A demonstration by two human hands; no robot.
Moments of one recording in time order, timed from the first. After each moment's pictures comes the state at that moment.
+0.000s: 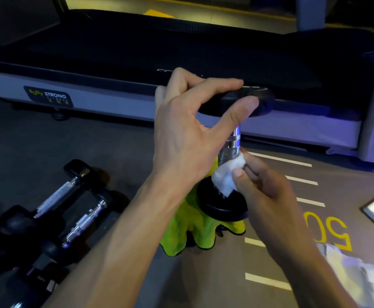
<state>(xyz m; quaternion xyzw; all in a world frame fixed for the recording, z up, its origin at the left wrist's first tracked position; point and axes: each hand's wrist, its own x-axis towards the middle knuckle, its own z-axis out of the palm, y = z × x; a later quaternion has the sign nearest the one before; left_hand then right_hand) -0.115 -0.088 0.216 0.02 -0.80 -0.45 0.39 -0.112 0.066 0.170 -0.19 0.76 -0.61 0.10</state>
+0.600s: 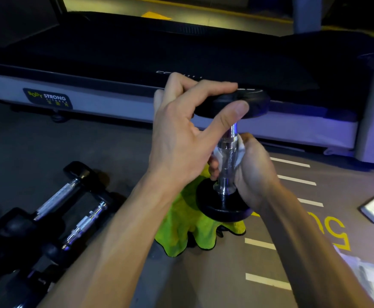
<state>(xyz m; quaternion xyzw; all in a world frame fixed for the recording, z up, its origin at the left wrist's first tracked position) -0.114 -0.099 0.212 -0.01 -0.79 -0.49 0.38 -0.162 0.017 0.187 0.02 0.63 -0.72 0.28</state>
